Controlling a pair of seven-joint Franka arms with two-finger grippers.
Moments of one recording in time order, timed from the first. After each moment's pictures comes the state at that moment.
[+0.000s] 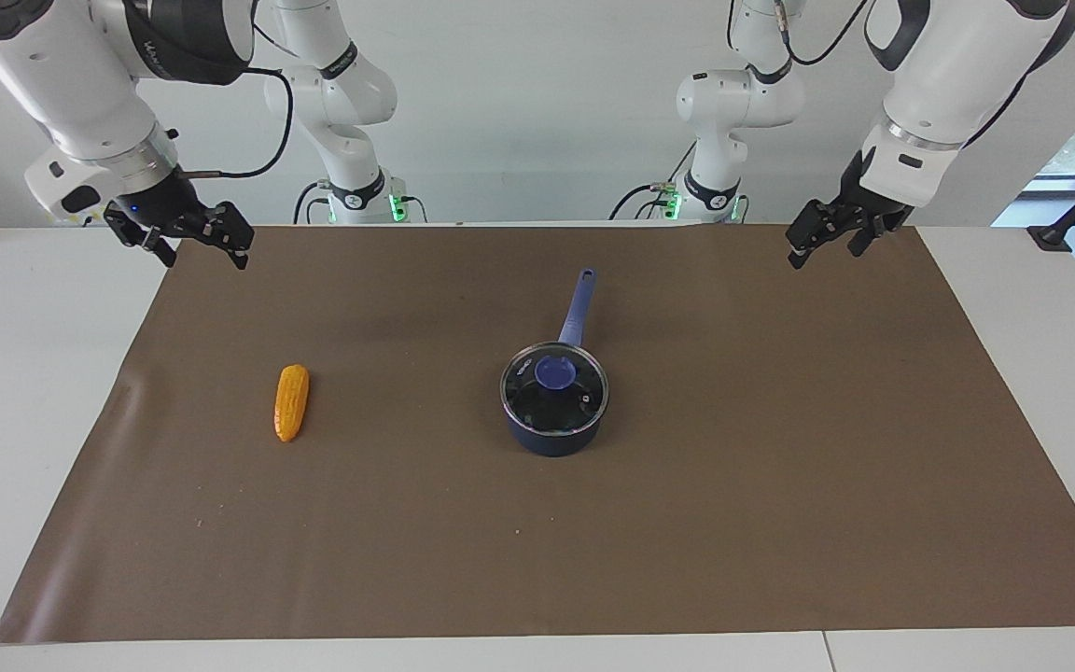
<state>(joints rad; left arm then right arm) -0.11 0.00 -0.07 -1.57 -0.06 1.55 -0.34 -0.04 0.00 -0.04 -1.62 -0.02 1.54 -0.01</state>
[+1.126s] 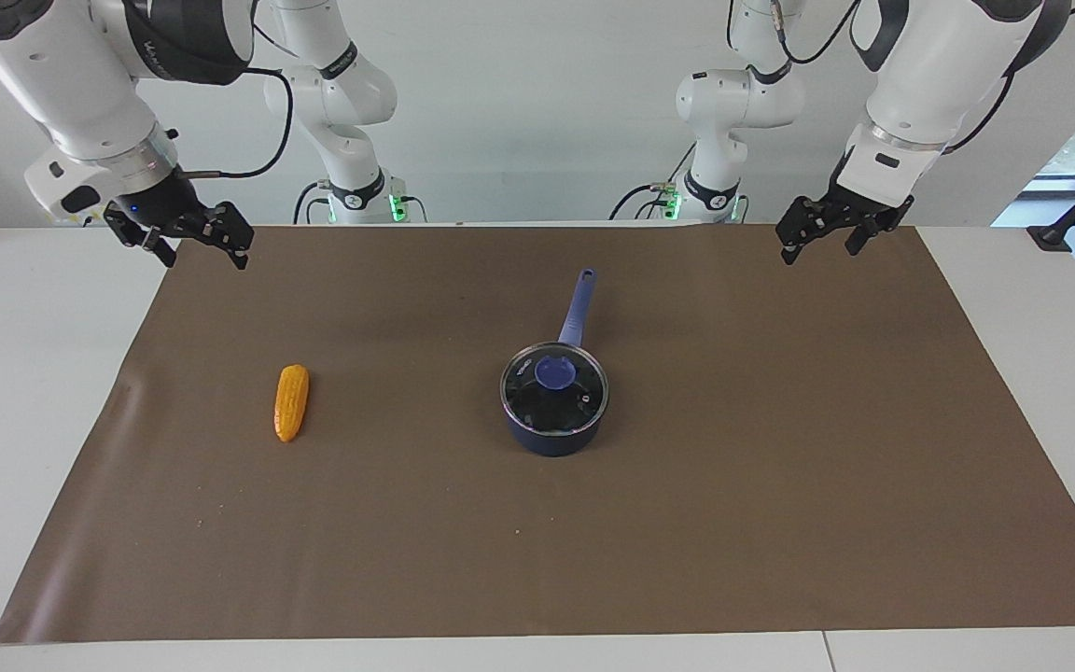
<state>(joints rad) -0.13 0.00 -0.07 -1.57 -0.01 1.53 -0.28 -0.04 0.00 -0.04 -1.62 -0.02 1.54 -0.01</state>
